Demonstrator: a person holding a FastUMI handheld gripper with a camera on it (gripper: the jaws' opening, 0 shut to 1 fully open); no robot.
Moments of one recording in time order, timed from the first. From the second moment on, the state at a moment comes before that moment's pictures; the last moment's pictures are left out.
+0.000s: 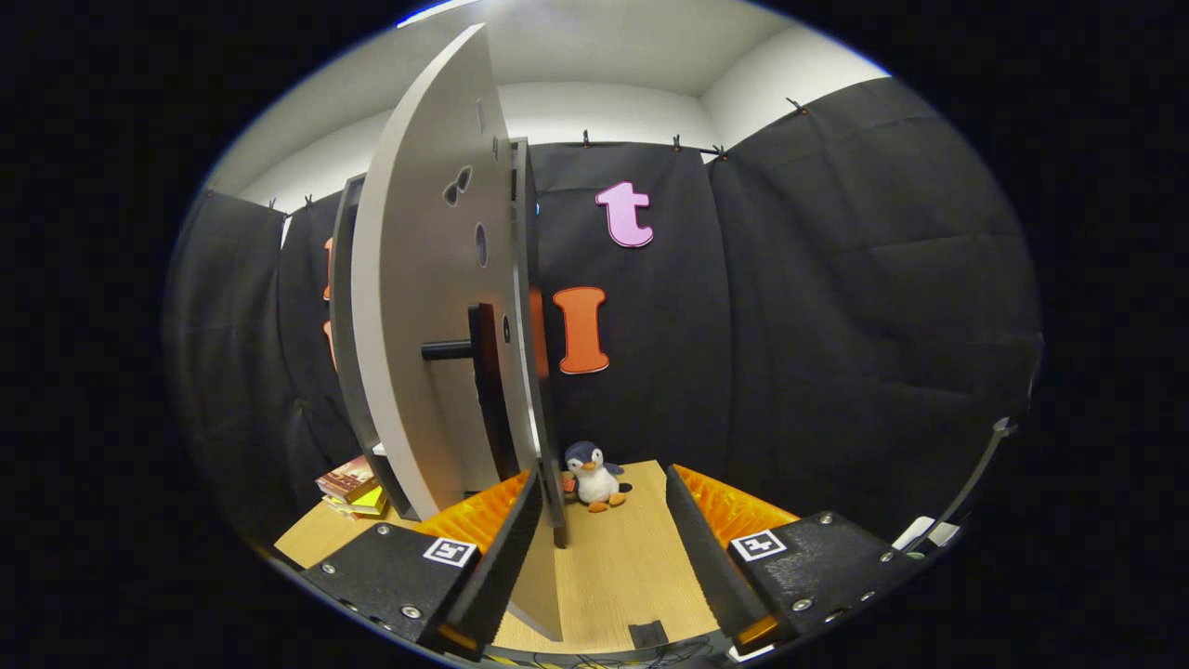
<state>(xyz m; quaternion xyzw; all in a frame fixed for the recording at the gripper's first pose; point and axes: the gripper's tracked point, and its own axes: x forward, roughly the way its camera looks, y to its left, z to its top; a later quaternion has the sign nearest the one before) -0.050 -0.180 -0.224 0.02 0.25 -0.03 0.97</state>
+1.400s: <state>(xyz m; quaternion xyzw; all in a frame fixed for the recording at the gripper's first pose) 0.083 0.166 -0.271 0.07 0.25 0.24 0.94</state>
